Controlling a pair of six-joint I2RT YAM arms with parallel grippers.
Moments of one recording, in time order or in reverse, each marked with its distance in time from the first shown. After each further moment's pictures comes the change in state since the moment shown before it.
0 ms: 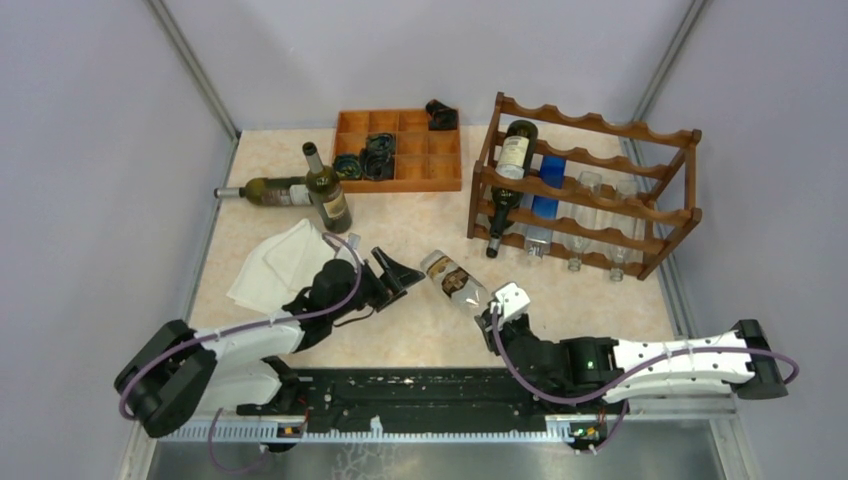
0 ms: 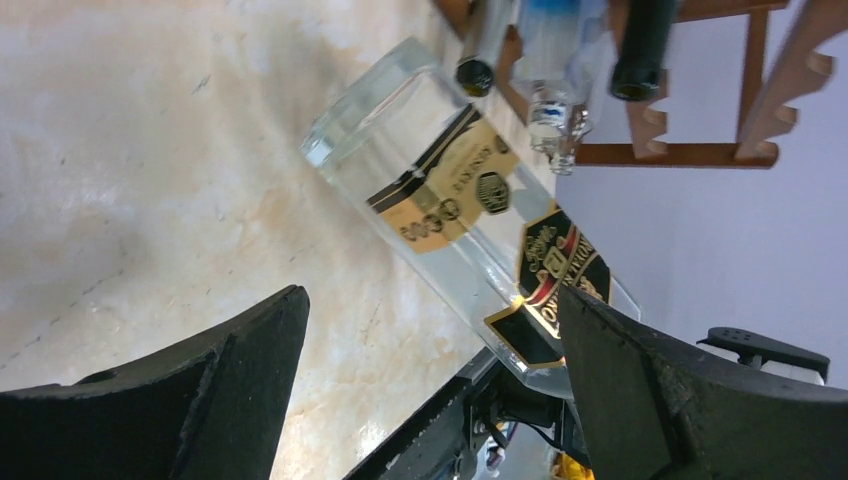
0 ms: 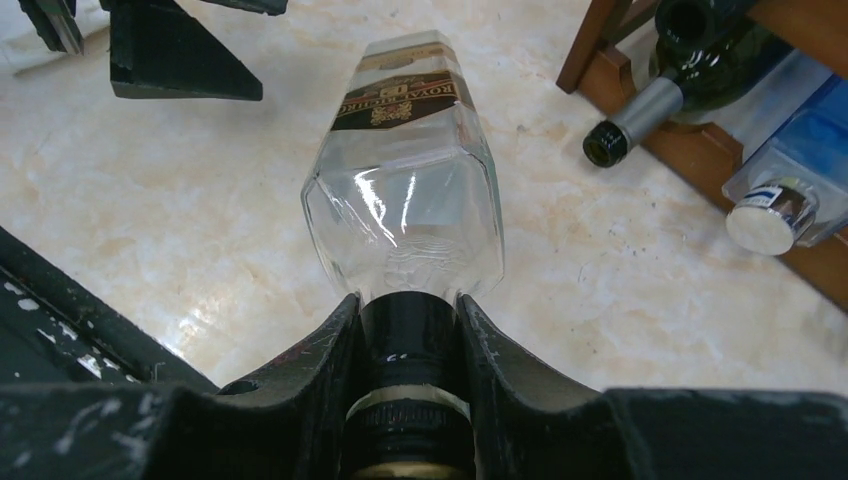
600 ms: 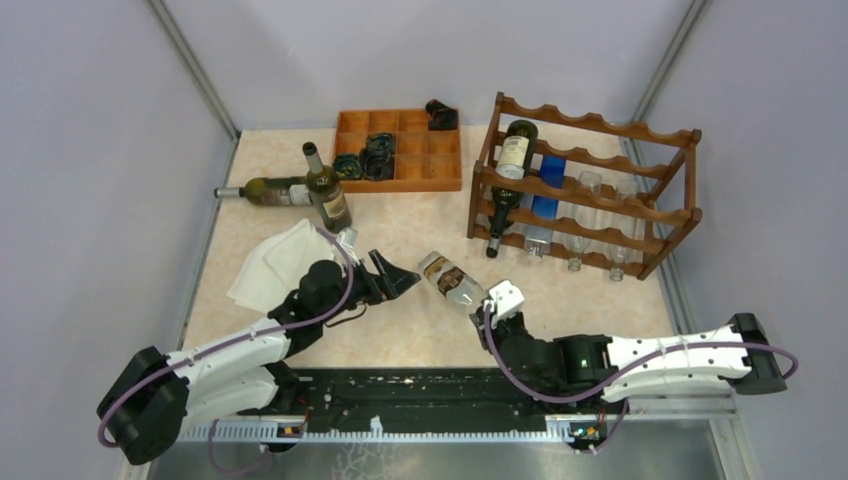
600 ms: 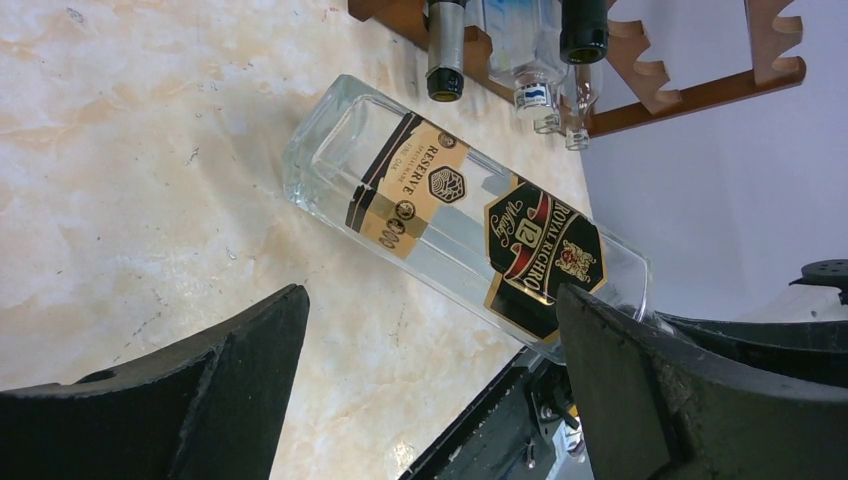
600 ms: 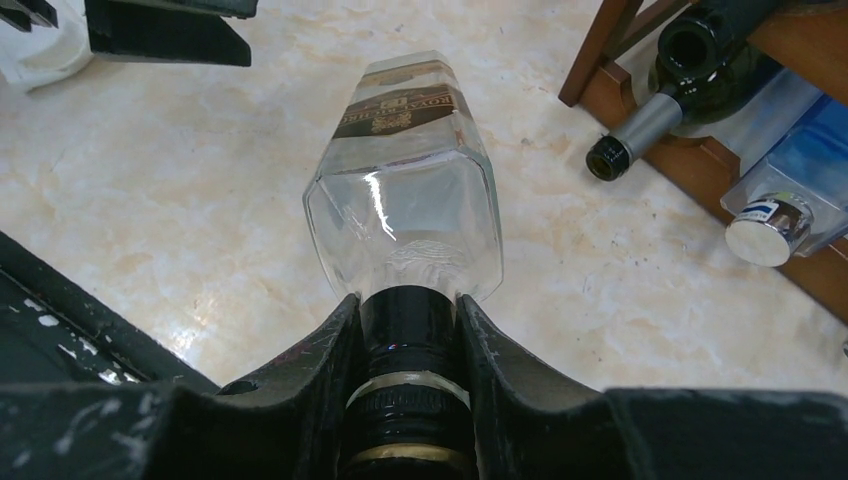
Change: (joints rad) left arm 0.001 -0.195 0.014 -0.108 -0.009 0.295; right arm 0.015 0.096 0.081 -0.006 0.031 0.006
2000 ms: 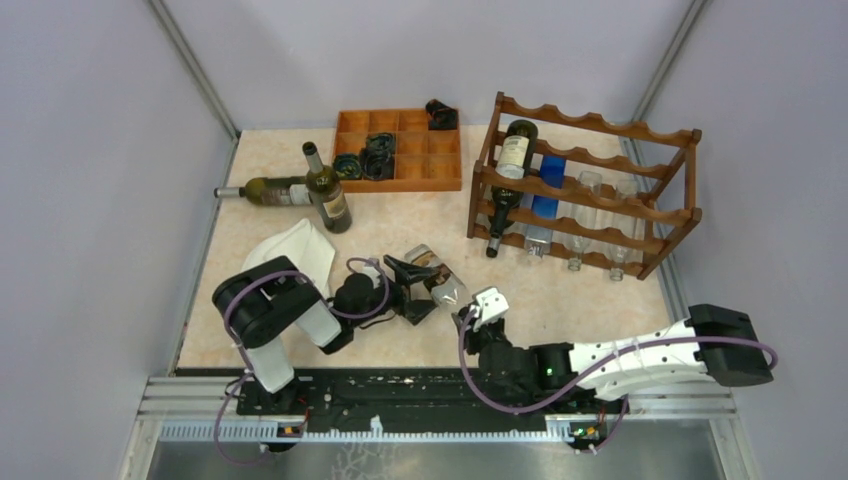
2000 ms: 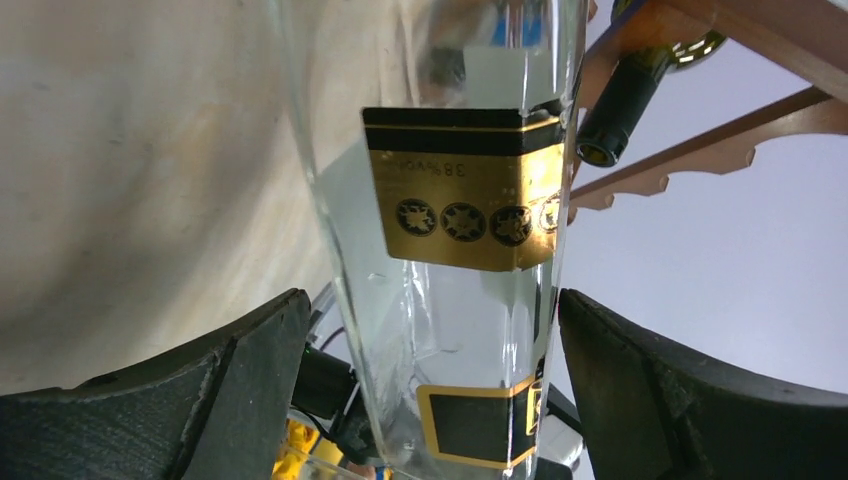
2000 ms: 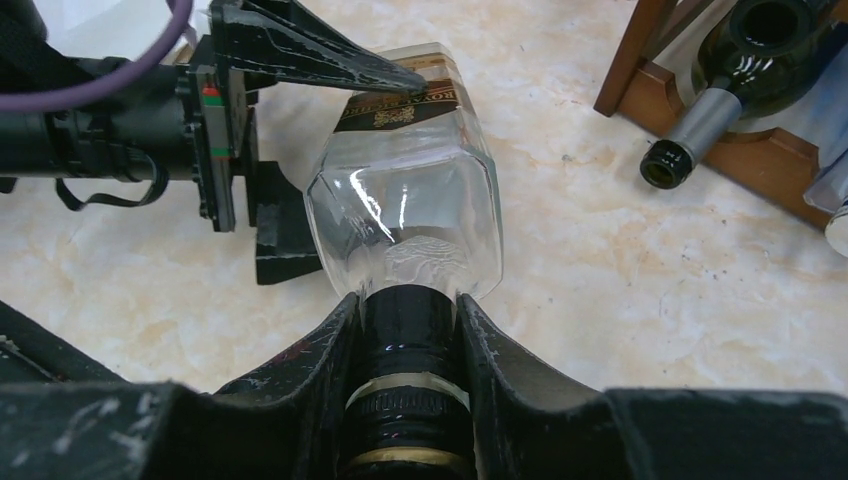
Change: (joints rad) left arm -0.075 0.755 -0.057 0.835 0.055 -0.942; right arm 0.006 0.261 -0.119 0.500 0.082 -0.002
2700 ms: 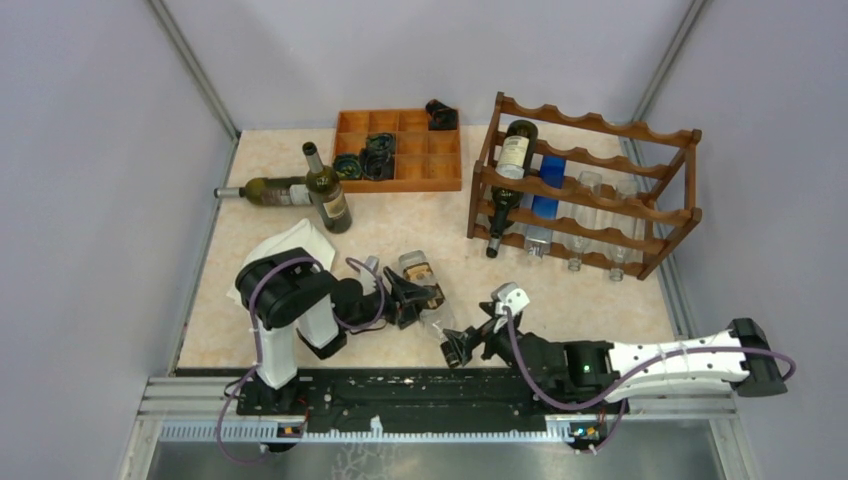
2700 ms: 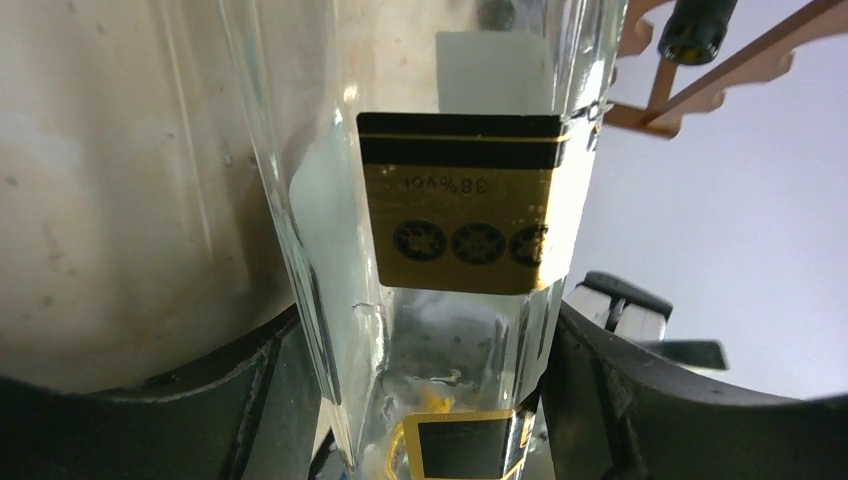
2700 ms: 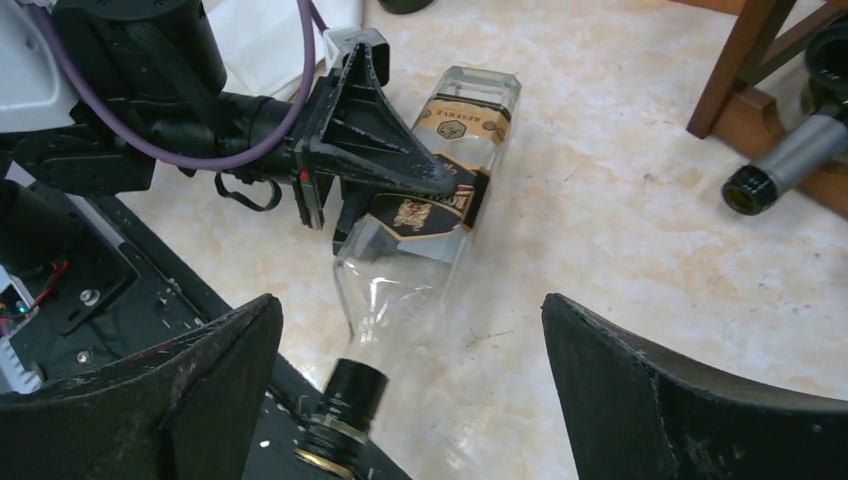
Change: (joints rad) left arm 0.050 0.172 -0.055 0.257 0.132 0.258; right arm -0.002 -0.301 -0.023 -0.131 -0.217 -0.005
